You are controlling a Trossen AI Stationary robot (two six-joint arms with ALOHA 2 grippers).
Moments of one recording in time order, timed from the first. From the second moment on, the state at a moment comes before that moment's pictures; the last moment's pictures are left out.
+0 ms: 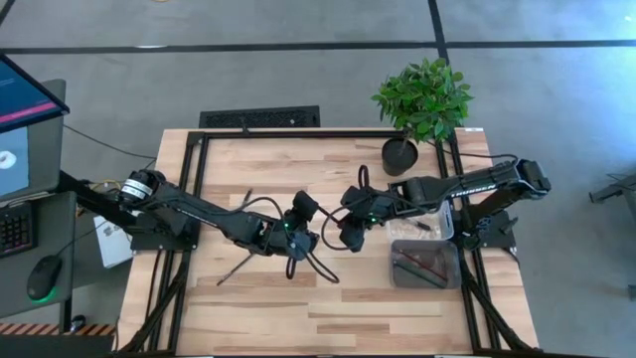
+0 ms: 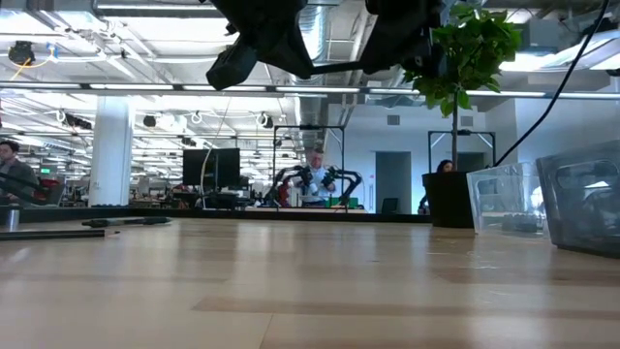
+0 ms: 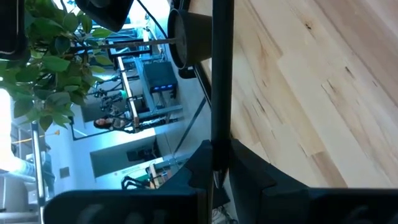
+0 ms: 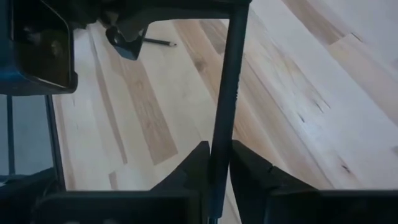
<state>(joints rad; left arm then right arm) -0.29 1.68 1.24 -0.35 -0.98 0.91 0.15 1.49 1.22 -0.58 0.06 0.60</state>
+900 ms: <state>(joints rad) -0.29 1.68 1.24 -0.30 -0.96 0.94 0.15 1.49 1.22 -0.62 0.05 0.59</state>
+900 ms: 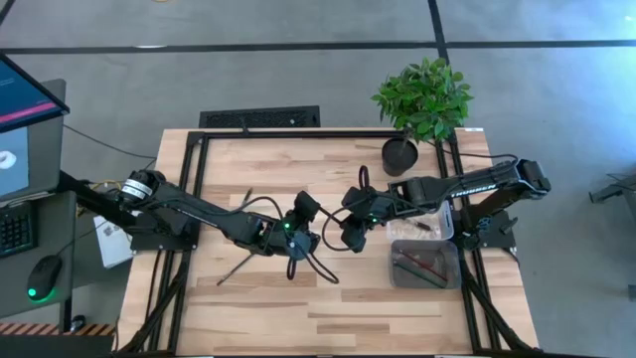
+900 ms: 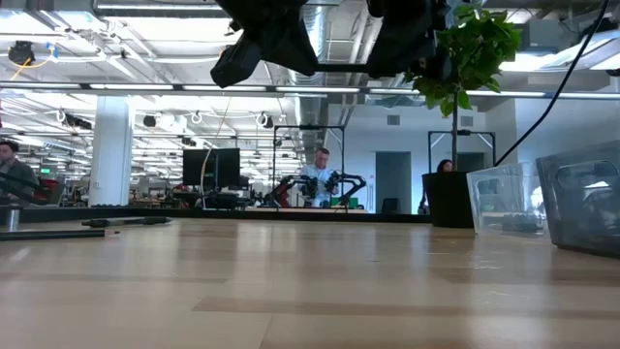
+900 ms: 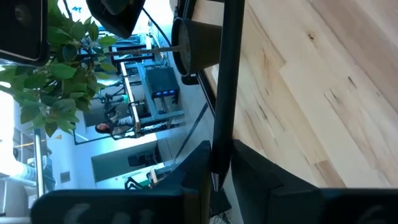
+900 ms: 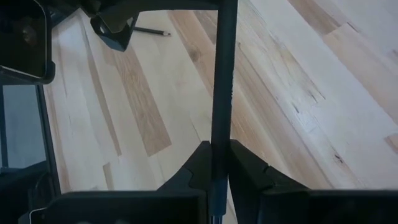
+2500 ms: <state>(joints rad) -0.23 1.68 1.24 -0.83 -0.75 0.36 0.33 1.43 1.22 -1.24 0.28 1.00</state>
